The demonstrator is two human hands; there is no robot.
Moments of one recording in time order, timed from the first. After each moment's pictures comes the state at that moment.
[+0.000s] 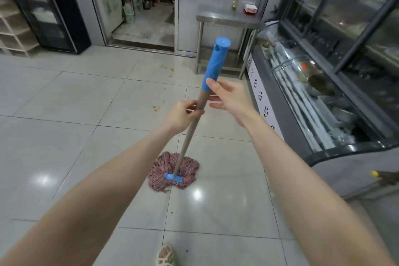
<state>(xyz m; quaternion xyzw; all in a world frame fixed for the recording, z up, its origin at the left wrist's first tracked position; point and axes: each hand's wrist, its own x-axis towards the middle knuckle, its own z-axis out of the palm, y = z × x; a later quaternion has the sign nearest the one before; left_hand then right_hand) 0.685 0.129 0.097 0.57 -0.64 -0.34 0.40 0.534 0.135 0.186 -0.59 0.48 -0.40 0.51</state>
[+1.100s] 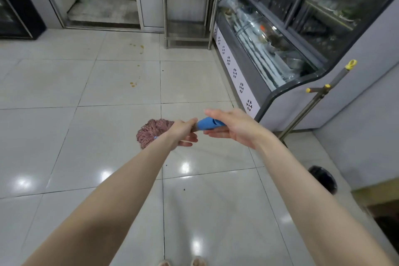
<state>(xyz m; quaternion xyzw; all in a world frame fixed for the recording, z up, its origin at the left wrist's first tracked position) 0.625 0.420 0.048 0.61 -0.40 -0.63 0.26 0.472 0.479 0.163 -0.47 0.57 -0.28 0.61</state>
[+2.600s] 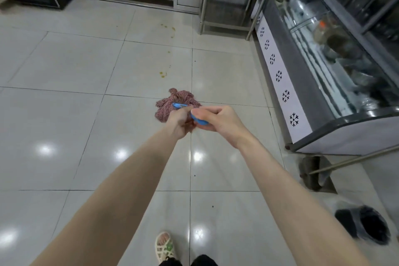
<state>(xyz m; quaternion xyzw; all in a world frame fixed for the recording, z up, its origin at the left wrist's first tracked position) 0.845 0.182 0.001 0.61 -0.18 -0.66 0.40 0.721 0.232 0.099 -0.52 0.53 -0.30 0.60</state>
